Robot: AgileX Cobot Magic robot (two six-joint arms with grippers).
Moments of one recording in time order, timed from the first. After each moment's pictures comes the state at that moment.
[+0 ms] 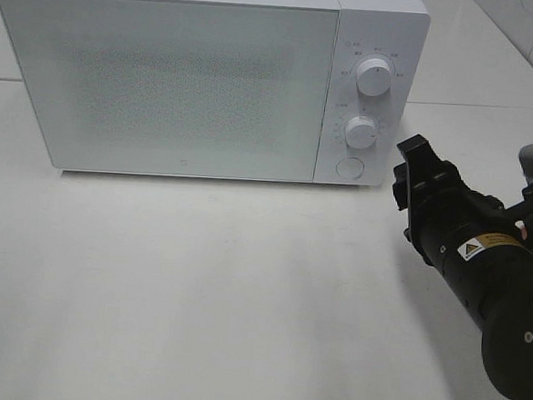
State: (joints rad) left arm -0.02 -0.01 -0.52 -0.15 1.09 0.07; right arm 0.78 1.71 -0.34 0.91 -1.13 0.84
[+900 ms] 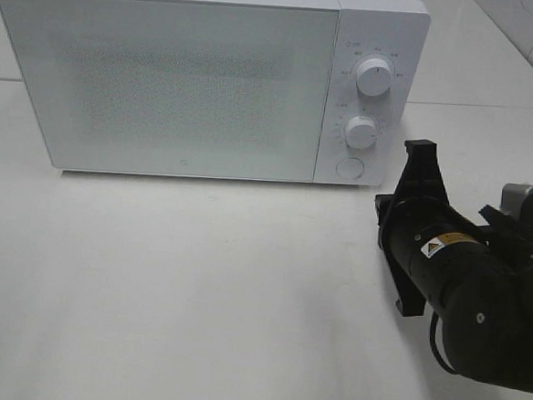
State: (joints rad) left arm -0.02 -0.01 -0.52 -0.15 1.09 0.07; right arm 0.78 1.81 -0.43 0.91 -1.05 1.23
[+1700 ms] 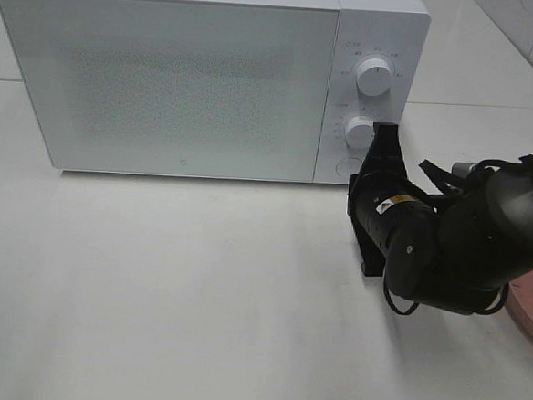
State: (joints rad) left arm -0.02 -0.01 -0.52 -0.15 1.09 0.07; right arm 0.64 2.01 -0.68 0.81 -0.98 1.28
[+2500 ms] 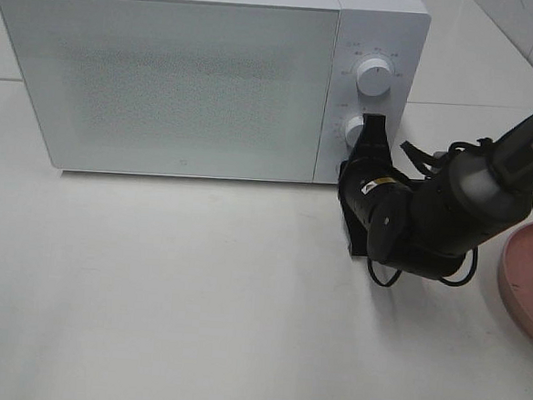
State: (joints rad) left arm -0.02 -0.01 -0.52 -0.15 1.09 0.07; right arm 0.56 2.13 -0.83 0.75 -0.92 1.30
